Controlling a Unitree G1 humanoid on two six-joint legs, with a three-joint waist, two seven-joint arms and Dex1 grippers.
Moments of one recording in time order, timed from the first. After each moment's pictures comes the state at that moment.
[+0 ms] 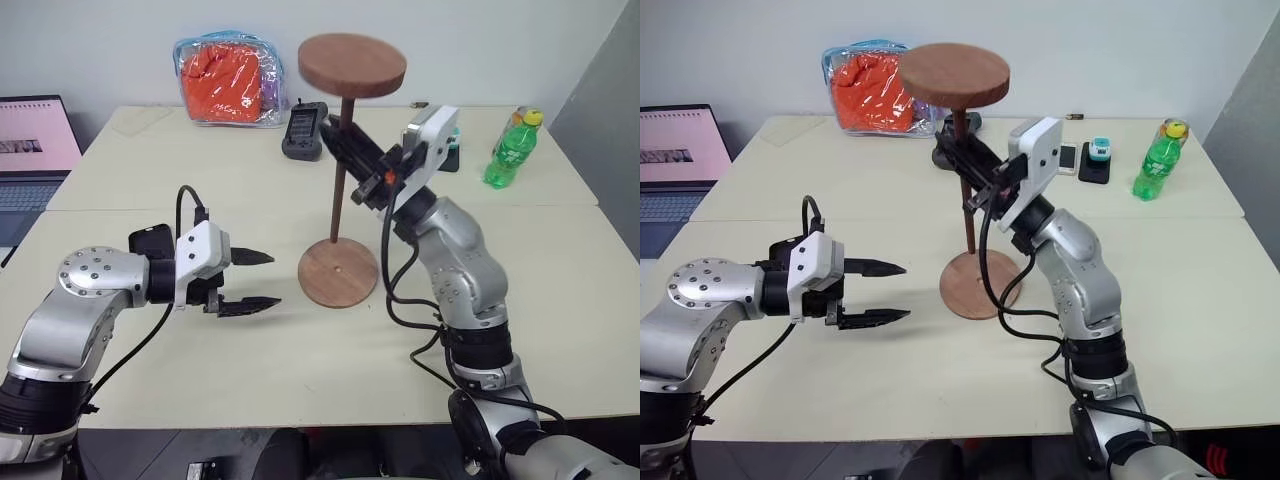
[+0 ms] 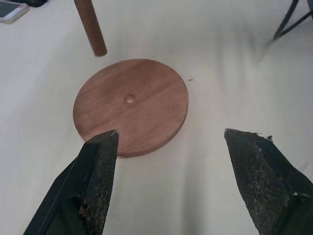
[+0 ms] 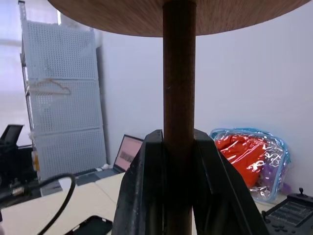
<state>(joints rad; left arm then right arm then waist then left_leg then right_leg) -0.30 0.90 0.07 -0.26 -0.42 0.39 -1.20 -0.68 0.01 0.07 -0.13 0.33 0.23 0.55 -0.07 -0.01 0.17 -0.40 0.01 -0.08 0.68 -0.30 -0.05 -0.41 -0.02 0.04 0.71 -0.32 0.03</state>
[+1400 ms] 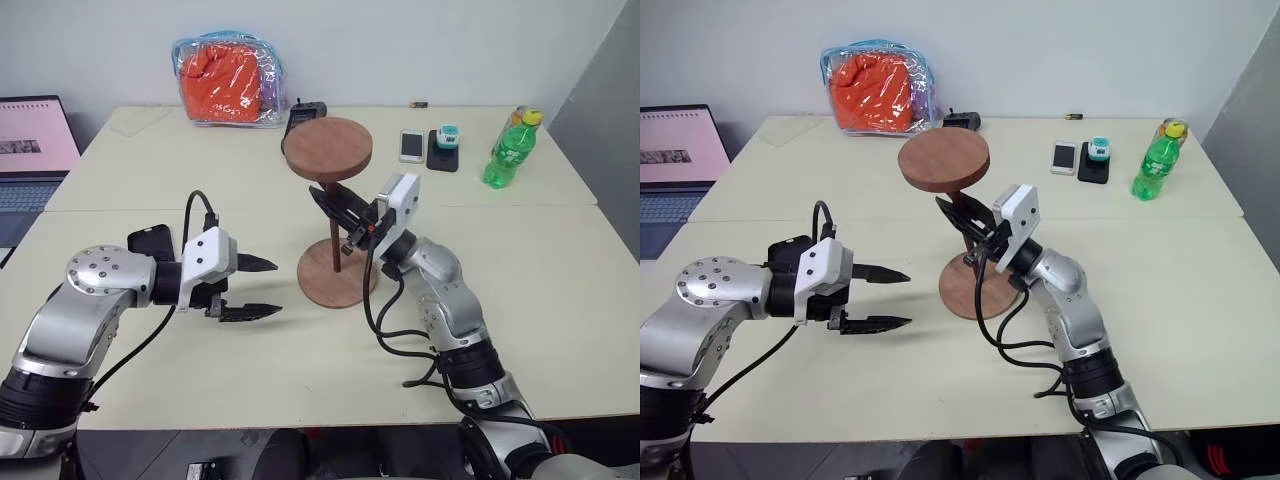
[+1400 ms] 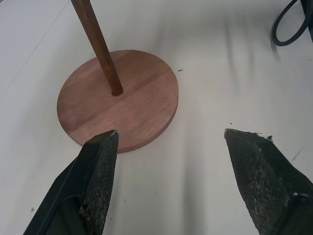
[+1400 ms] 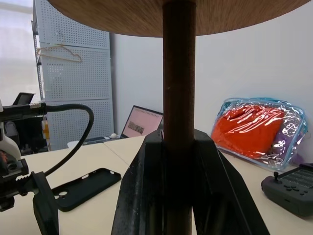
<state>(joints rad) -0.32 0.93 0.01 -0.23 -0.41 0.38 -1.25 -0.57 -0.03 0.18 0.03 0.28 0.01 0.63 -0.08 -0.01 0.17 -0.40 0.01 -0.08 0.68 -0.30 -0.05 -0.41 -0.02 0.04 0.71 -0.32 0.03</state>
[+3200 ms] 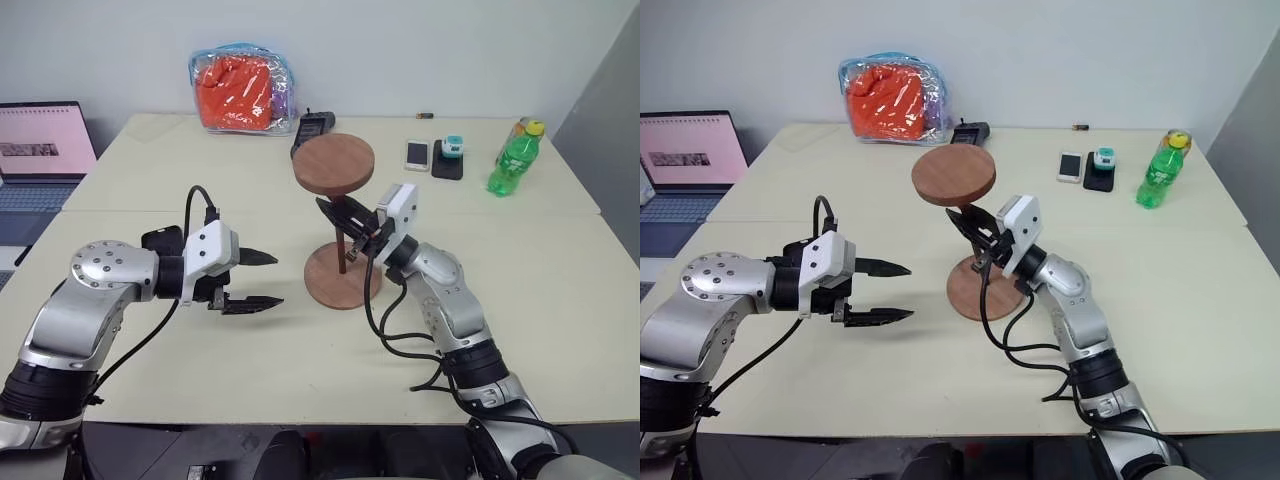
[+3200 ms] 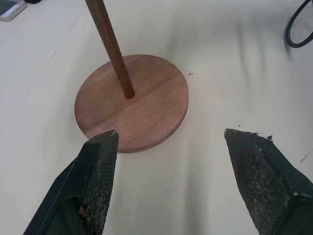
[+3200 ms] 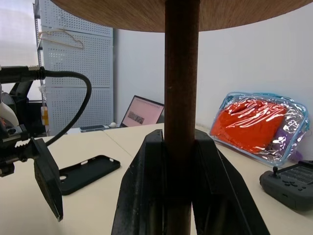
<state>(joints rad) -0.35 0.92 0.01 -0.20 -0.40 0.38 -1.23 -0.53 -0.09 0.19 0.10 0.26 -0.02 0.65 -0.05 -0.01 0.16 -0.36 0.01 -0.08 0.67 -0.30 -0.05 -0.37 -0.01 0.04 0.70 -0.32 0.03</state>
